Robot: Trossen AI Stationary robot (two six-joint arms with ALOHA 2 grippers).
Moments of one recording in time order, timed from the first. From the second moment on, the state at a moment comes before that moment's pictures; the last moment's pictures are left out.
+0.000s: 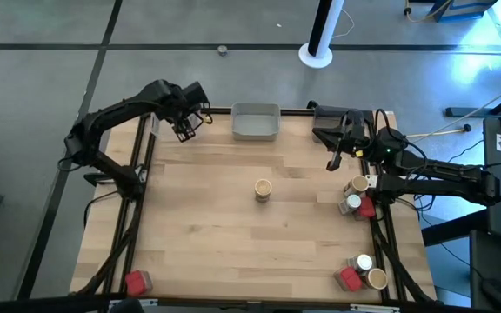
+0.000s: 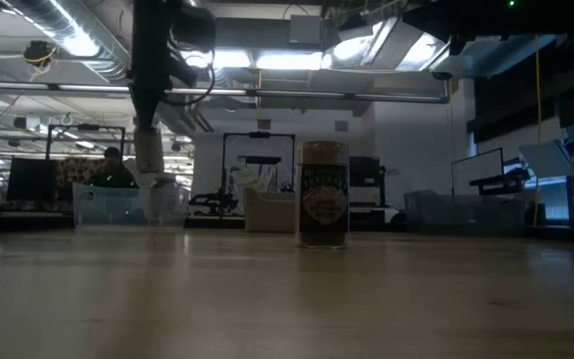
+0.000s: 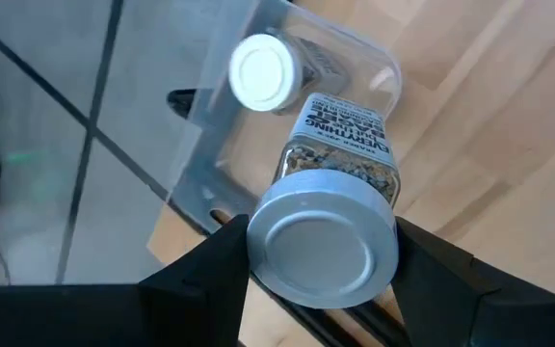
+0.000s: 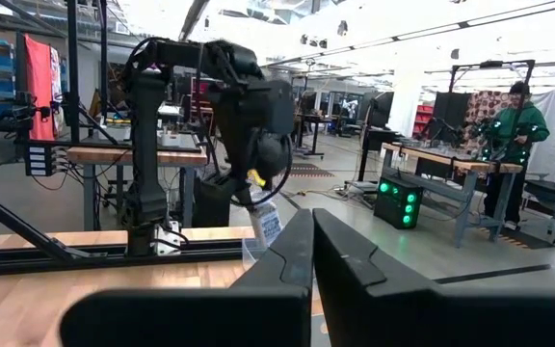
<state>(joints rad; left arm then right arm) 0.62 1.48 1.40 -1.36 -0.47 0.09 -0.30 0.69 0.49 0.39 -0.01 -0.11</state>
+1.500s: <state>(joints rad) 0.74 1.48 1.05 -0.95 -0.36 0.19 -0.30 0.69 0.49 0.39 -0.01 -0.12</state>
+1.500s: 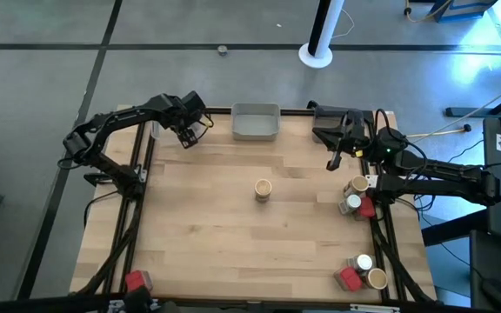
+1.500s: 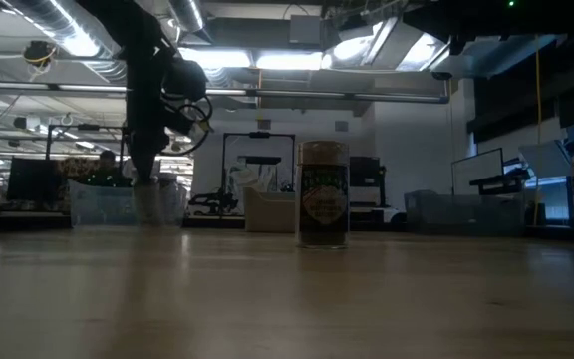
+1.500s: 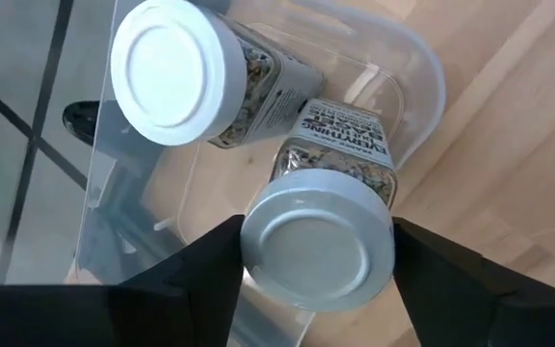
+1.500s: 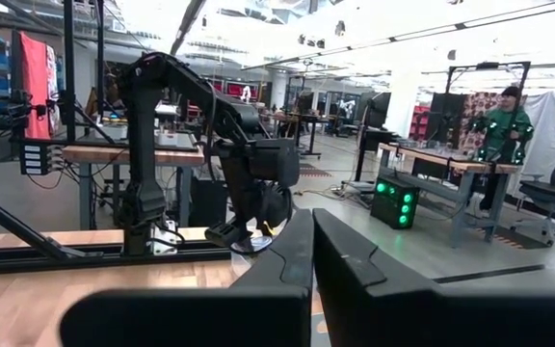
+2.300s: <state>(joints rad) 0.60 1.41 1.32 -1.10 -0.24 0.09 -0.30 0.69 0.49 0.39 -0.01 -0.14</state>
